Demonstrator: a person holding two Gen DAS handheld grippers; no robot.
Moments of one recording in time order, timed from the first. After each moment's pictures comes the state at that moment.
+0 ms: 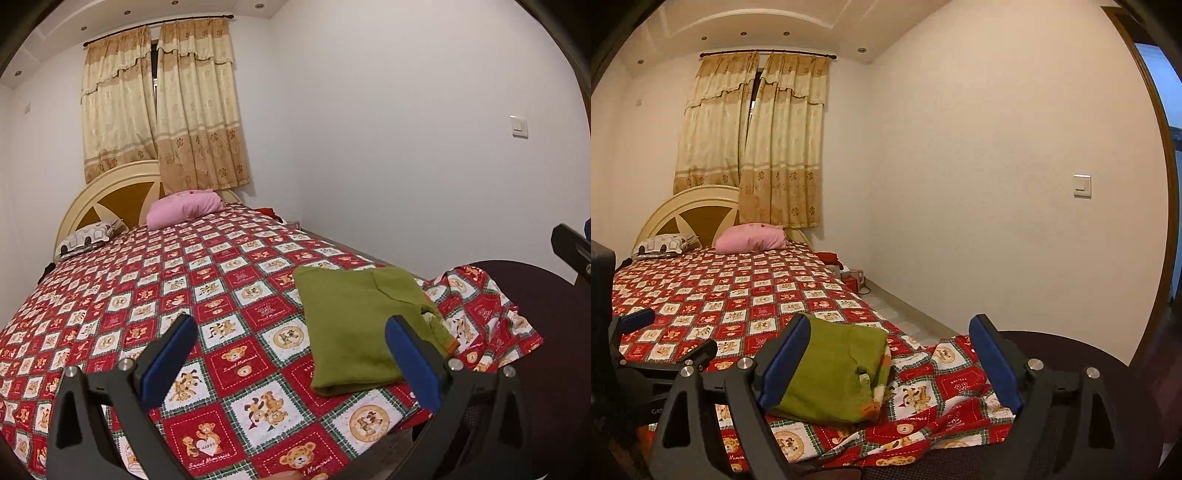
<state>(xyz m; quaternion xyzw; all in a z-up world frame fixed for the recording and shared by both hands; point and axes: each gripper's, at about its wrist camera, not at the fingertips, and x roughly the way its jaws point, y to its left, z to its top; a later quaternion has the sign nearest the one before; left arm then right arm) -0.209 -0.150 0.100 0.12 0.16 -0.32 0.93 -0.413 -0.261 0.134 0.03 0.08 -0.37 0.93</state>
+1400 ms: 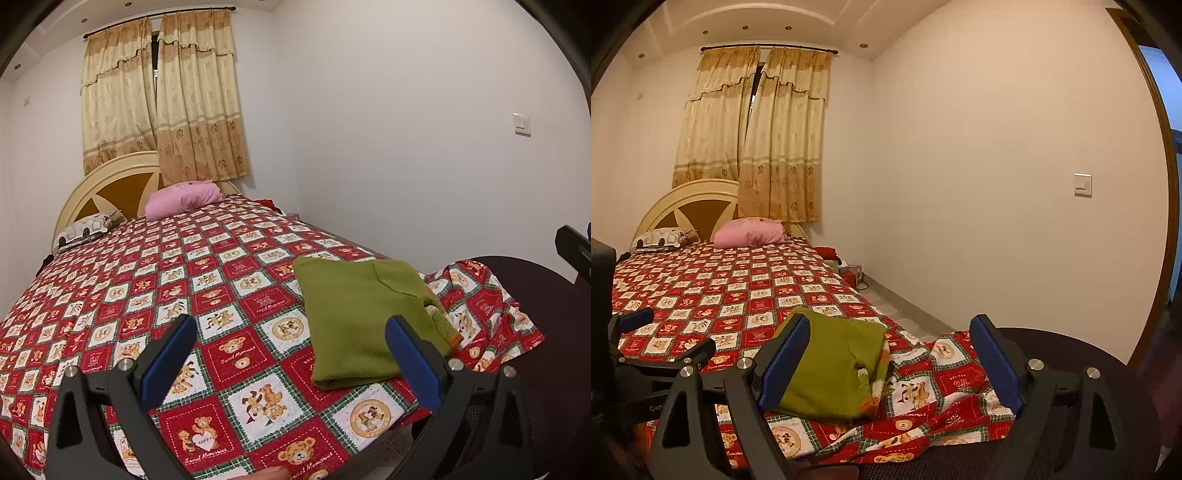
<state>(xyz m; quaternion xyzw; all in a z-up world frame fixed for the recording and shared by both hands) -0.206 -0.144 0.091 0.12 0.17 -0.33 0.92 -0.410 -0.258 0.128 0.02 0.09 -0.37 0.92</state>
